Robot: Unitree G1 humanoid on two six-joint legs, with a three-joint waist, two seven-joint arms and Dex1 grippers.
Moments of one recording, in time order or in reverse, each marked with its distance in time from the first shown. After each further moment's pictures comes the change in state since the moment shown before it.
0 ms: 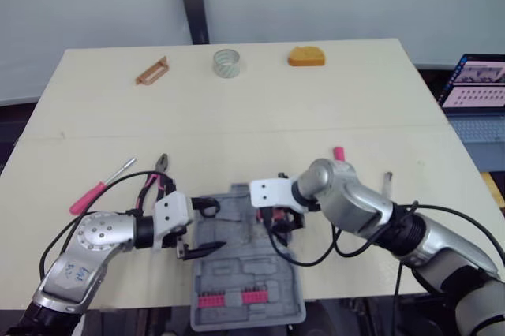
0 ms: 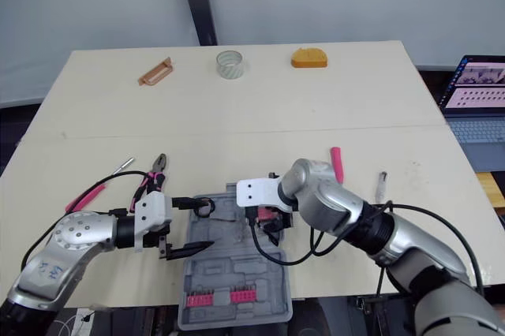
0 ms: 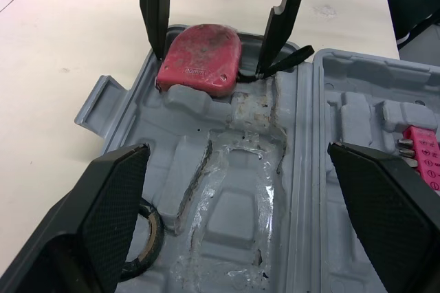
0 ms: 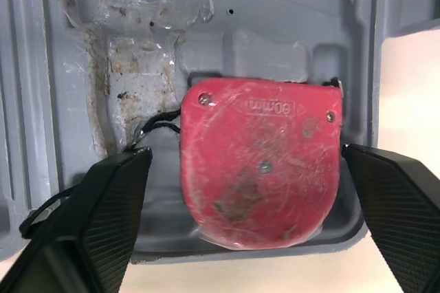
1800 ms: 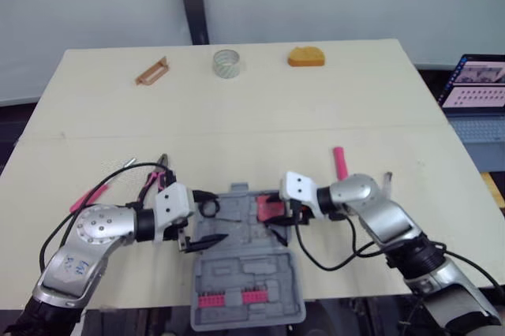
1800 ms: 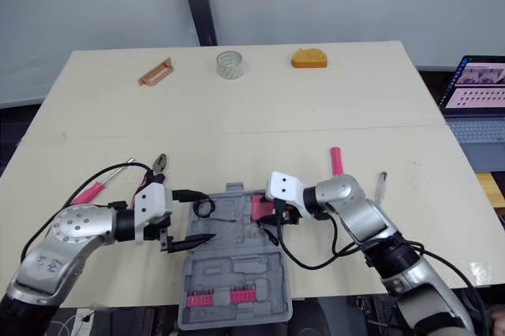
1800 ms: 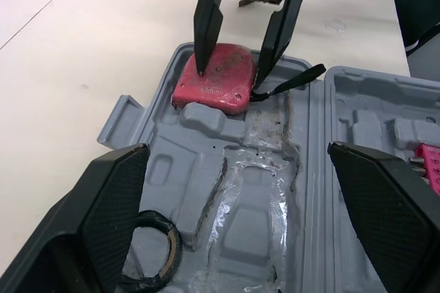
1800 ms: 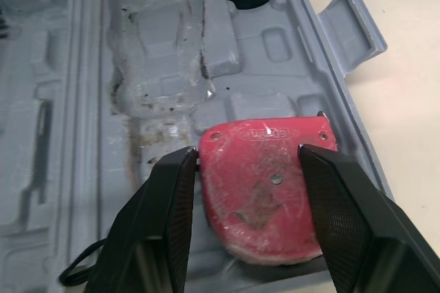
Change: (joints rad) left arm -0.041 -0.009 0.019 -0.034 -0.009 0.062 0.008; right arm 0.330 0.038 -0.425 0.224 0.300 -0.541 -0.040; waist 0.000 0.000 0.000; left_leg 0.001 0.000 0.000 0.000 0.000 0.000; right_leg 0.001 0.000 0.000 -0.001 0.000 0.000
